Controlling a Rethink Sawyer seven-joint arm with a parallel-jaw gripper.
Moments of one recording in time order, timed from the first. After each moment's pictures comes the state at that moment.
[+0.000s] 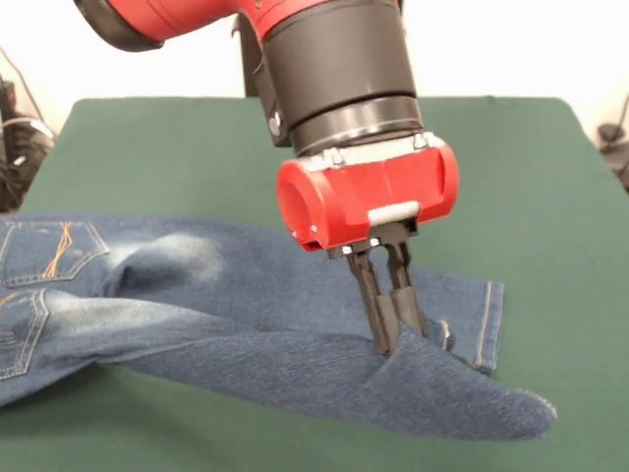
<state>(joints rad) -0.58 -0.46 0.62 1.41 -0.17 0.16 0.92</state>
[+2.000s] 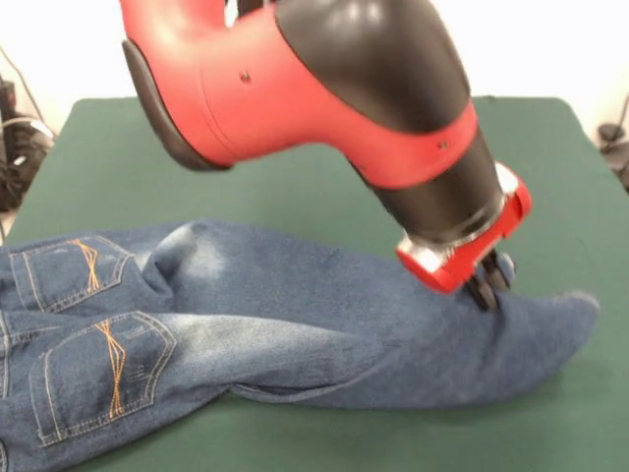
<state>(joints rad) -0.40 -0.26 0.48 1.12 0.02 0.96 0.92</state>
